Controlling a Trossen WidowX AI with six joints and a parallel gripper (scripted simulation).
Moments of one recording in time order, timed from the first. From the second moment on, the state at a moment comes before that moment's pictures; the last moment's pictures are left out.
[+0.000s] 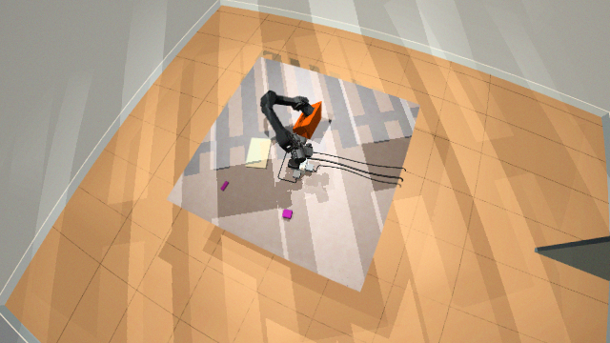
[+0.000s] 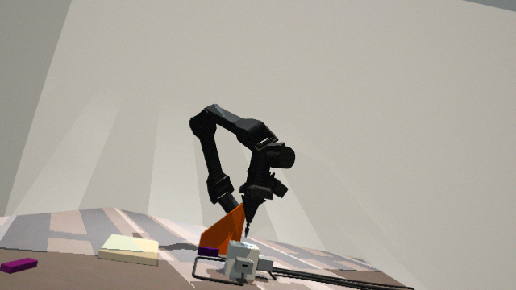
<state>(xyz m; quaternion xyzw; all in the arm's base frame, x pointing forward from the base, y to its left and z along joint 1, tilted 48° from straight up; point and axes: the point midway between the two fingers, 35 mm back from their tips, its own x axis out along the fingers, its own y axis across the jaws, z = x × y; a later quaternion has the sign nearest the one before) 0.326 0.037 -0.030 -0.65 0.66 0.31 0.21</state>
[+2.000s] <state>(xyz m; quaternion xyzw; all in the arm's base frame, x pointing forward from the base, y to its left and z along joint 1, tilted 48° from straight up) 0.326 0.037 -0.030 -0.37 0.71 -0.18 0.57</state>
